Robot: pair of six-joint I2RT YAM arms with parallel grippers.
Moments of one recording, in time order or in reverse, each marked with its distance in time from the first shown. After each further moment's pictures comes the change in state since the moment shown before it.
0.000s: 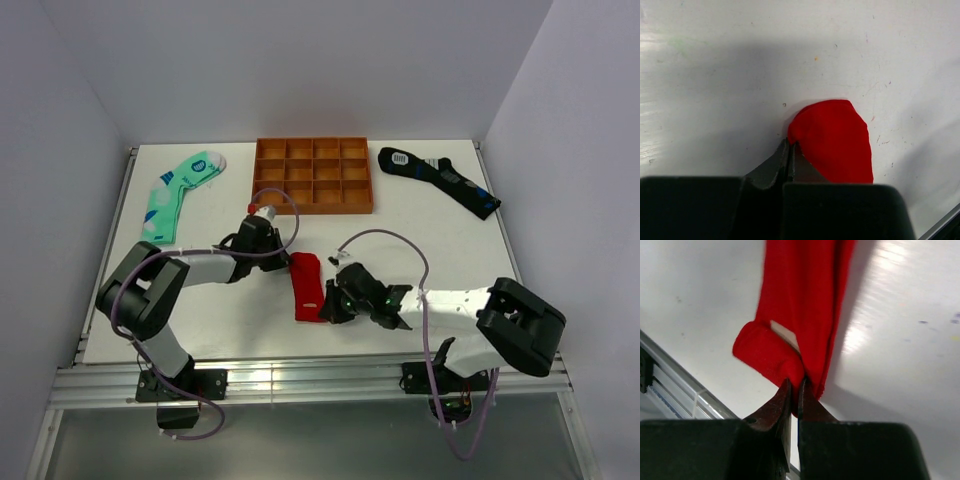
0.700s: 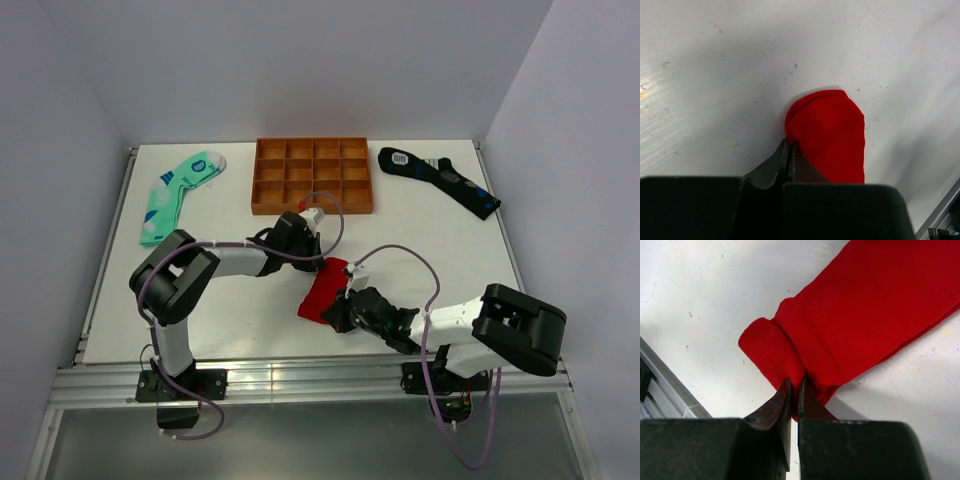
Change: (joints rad) left arm -0.169 0.175 0.217 -0.024 0.121 0.215; right arm 0.076 -0.012 -0.248 0.438 0.188 0.023
